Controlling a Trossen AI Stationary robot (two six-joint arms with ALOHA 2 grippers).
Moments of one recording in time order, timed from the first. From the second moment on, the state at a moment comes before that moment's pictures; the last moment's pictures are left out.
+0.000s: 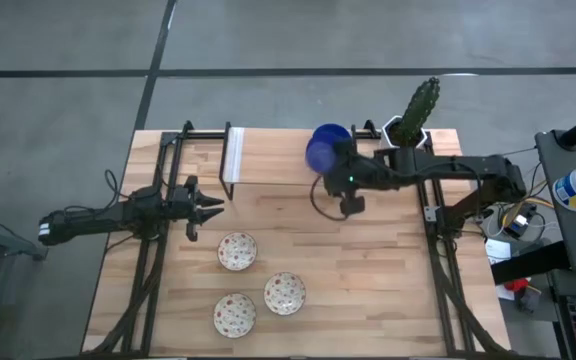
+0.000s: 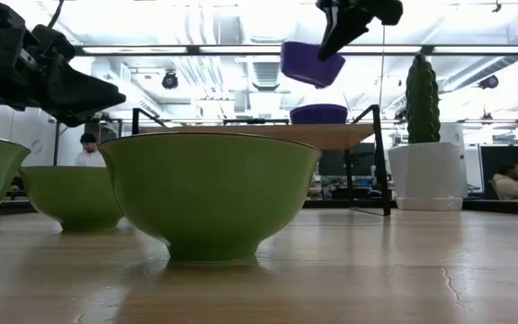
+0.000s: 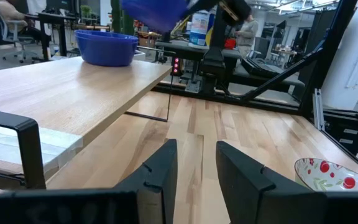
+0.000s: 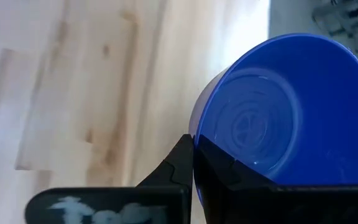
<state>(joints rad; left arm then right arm) 0.14 0.11 0.01 0.02 0.02 -0.14 -0.04 1.48 1.50 -0.96 0.39 -0.42</state>
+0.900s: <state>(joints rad) 0.14 0.11 0.01 0.02 0.02 -0.13 -0.37 1.63 1.63 -1.09 0.23 -0.58</state>
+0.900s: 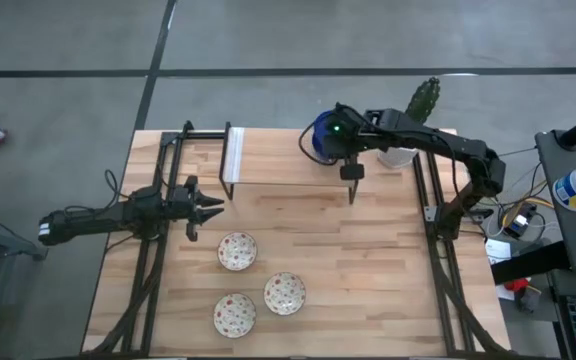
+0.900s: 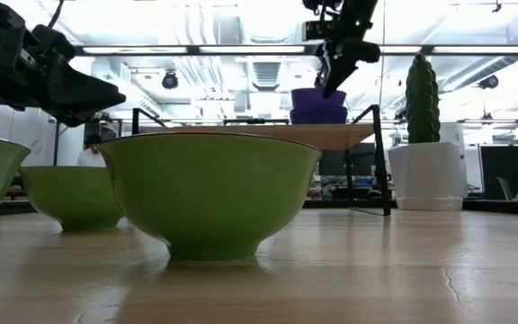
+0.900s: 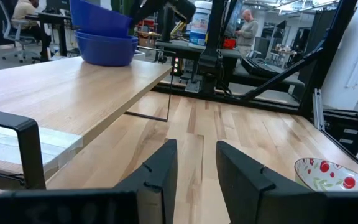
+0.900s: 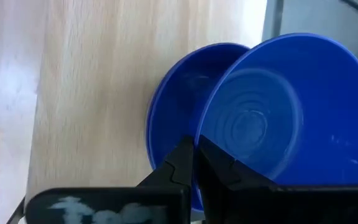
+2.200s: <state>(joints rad) 0.14 0.11 0.01 0.02 0.02 -0.14 -0.39 1.66 1.70 -1.19 0.16 -0.56</state>
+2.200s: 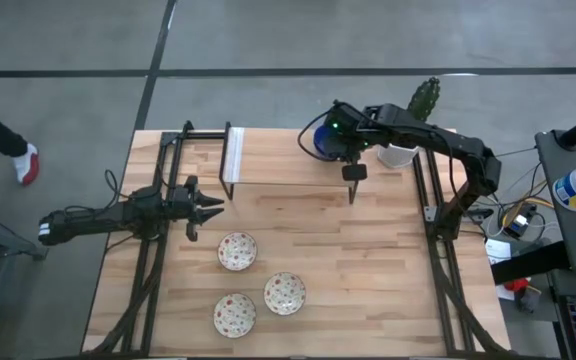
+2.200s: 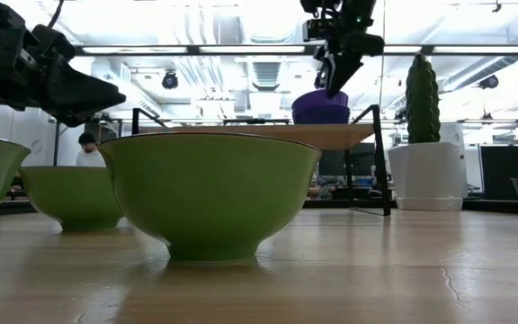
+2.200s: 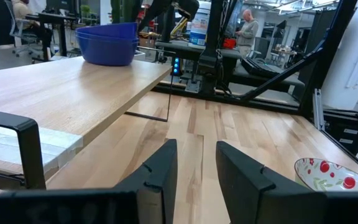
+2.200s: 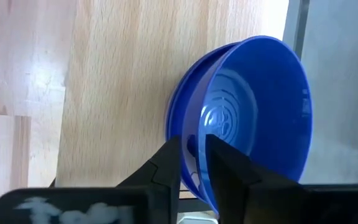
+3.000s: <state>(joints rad) 0.14 0.11 0.01 0.02 0.02 -0.13 -0.38 1.66 1.75 -1.17 0.19 -0.53</state>
